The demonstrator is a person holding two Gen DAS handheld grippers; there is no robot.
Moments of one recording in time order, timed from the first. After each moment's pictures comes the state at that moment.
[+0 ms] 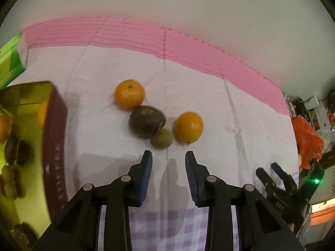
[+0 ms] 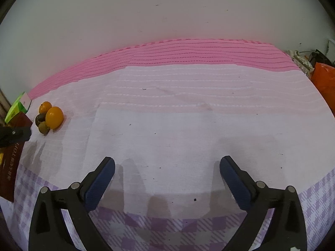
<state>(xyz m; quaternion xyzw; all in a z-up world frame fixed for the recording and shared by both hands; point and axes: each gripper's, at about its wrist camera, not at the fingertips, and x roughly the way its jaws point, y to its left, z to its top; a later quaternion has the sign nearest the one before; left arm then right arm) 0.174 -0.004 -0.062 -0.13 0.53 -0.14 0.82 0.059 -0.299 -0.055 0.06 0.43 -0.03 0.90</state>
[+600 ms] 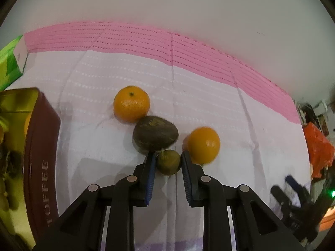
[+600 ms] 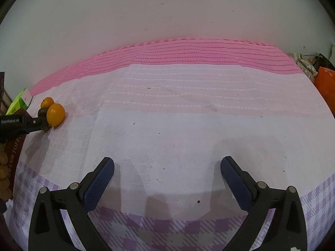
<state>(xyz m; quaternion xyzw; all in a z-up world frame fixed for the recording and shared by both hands) 0.182 -0.011 -0.083 -0.12 0.50 -0.11 0.85 0.061 -0.293 -0.057 0.05 0.44 -0.02 0.90</state>
